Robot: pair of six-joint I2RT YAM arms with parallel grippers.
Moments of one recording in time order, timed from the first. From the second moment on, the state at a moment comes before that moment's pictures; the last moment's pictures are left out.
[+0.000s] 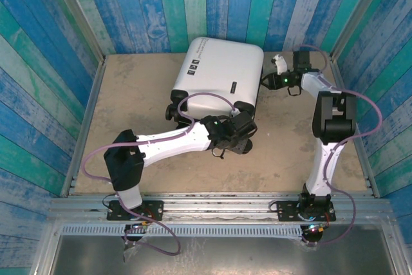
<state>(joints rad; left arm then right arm) -1.10 1.74 1.38 -0.72 -0.20 -0.57 0.00 2.12 1.57 -0.37 -0.62 -0.23</state>
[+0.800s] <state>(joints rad) -1.07 1.51 1.23 -0.73 -0.21 -0.49 0.02 2.13 1.56 -0.34 -0.73 -0.37</state>
